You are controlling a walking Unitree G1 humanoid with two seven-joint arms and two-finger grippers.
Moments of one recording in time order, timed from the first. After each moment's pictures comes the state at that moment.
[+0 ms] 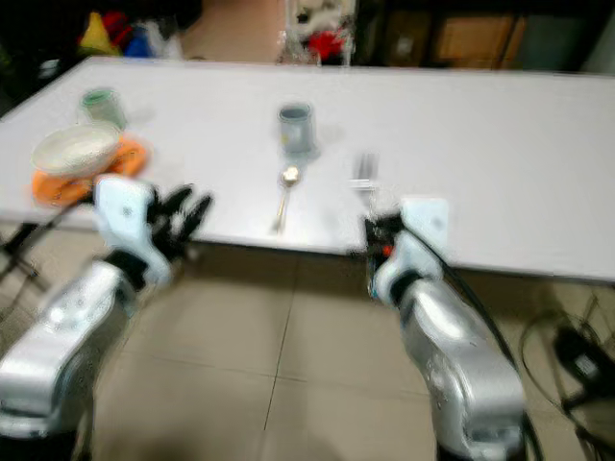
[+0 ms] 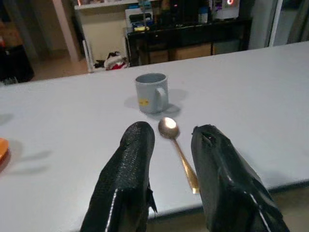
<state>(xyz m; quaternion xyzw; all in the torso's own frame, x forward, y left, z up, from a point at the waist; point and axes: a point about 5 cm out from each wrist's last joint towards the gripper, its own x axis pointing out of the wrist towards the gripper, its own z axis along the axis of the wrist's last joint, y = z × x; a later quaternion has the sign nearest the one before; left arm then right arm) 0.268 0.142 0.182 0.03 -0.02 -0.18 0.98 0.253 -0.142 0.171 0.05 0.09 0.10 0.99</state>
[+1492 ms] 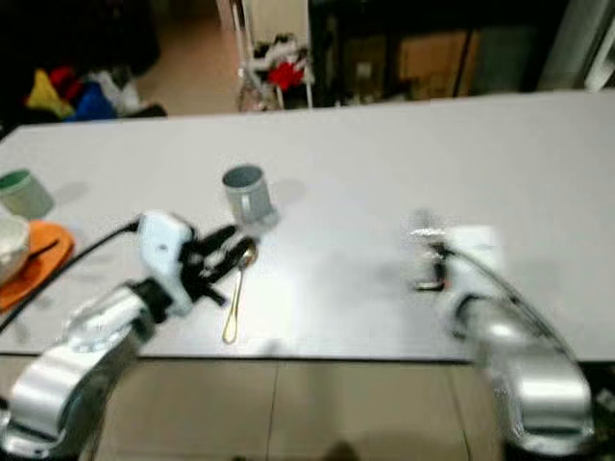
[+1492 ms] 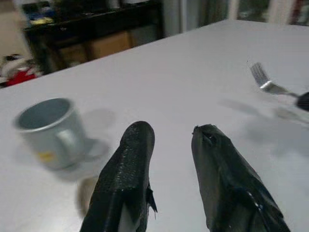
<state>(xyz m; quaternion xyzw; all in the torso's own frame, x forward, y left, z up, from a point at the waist) 0.247 0.111 0.159 0.02 0.03 -0.33 0.94 0.244 -0.231 0.137 -0.06 0.27 -0.03 0.96</state>
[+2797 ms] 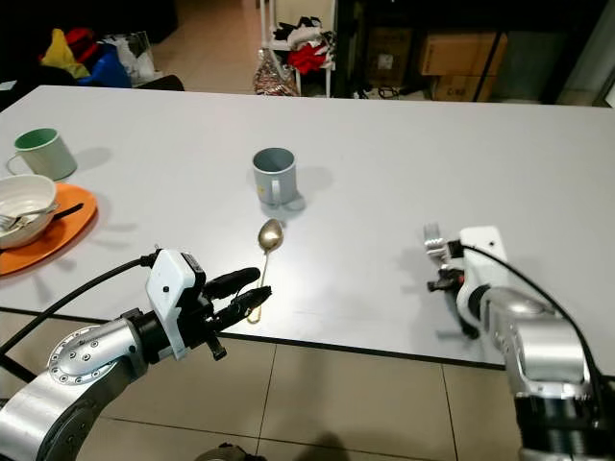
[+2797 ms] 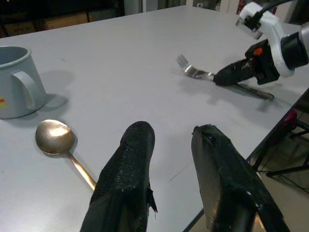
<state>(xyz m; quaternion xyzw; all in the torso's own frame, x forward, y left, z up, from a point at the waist) 0.219 0.113 0.141 0.02 0.07 -0.44 0.90 0.270 -0.255 0.109 -0.06 0.33 0.02 0.94</state>
